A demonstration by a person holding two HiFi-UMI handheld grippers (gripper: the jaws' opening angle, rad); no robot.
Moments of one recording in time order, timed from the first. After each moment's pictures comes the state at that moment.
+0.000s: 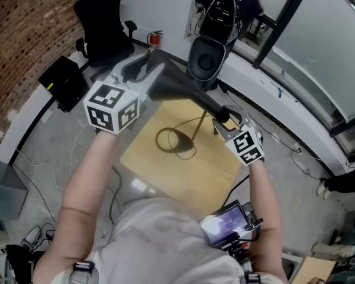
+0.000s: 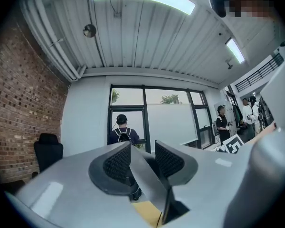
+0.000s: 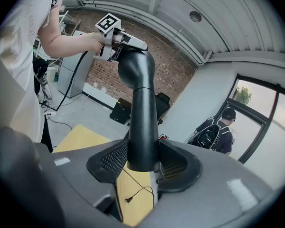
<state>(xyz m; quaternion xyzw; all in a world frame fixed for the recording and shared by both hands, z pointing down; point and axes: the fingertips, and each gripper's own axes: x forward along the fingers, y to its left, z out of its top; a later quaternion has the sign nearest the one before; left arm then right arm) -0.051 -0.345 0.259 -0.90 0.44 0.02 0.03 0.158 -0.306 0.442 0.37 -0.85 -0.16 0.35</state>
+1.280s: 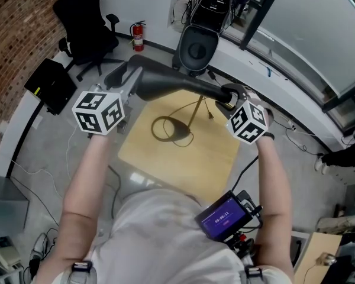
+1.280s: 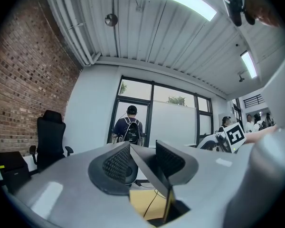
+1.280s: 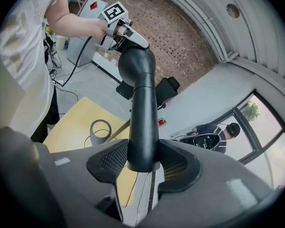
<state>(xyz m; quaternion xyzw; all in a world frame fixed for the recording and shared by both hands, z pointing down) -0.094 -0.353 0.330 -0.89 0.45 0.04 -0.07 0.159 -0.305 0.429 0.33 -0.76 -0.20 0.52</state>
